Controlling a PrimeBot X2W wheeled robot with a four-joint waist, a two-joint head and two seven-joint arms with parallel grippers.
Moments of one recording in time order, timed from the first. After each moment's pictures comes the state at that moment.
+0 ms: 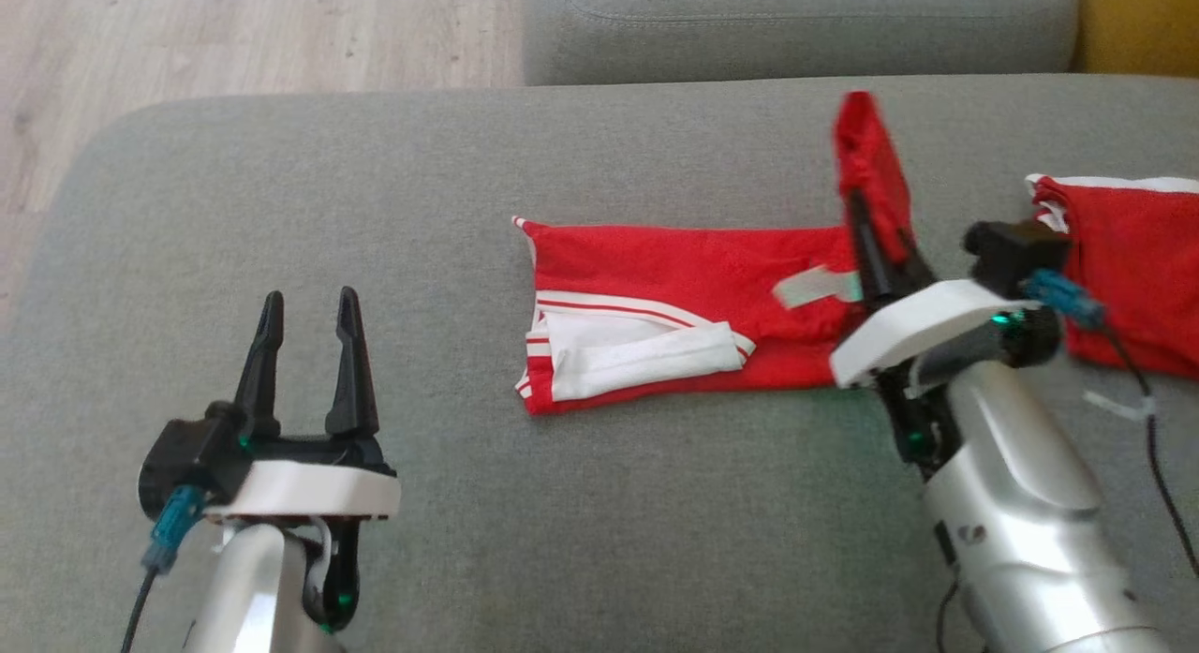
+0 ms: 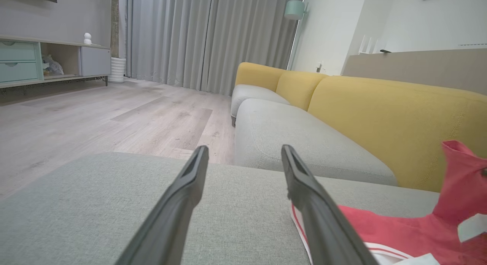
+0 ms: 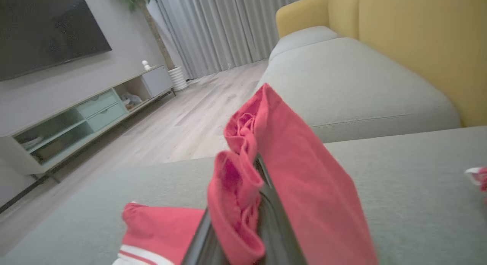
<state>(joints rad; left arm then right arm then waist) -0.21 0.04 -0.06 0.32 -0.26 -0.12 -0.25 -0.53 -0.06 0.18 0.68 0.37 0.13 -0.14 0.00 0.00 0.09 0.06</state>
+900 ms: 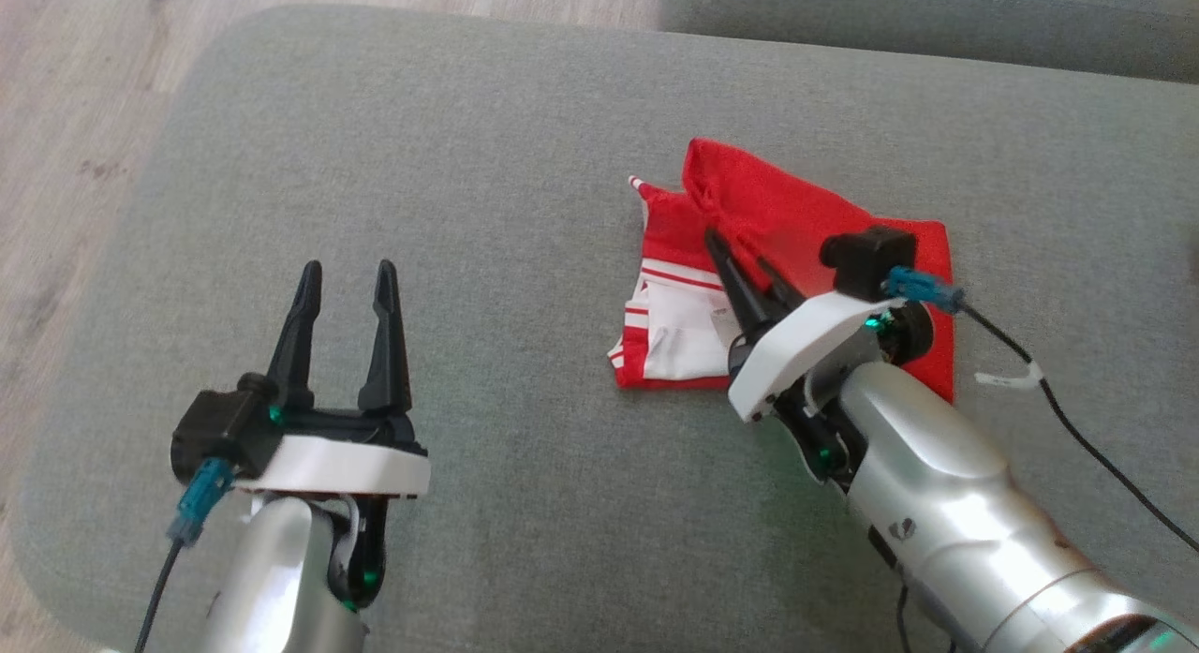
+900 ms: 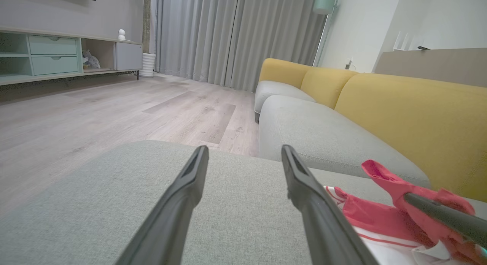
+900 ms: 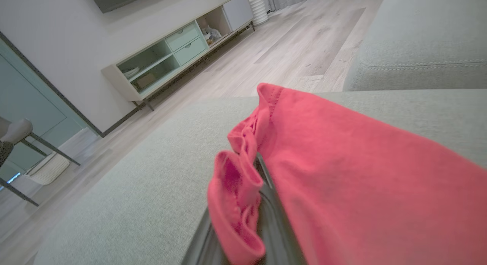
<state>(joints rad) -0.26 0.04 -0.14 0.32 -0.29 -0.12 -0.25 -0.67 -0.07 0.69 0.86 0.71 0.13 -0.20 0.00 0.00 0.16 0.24</state>
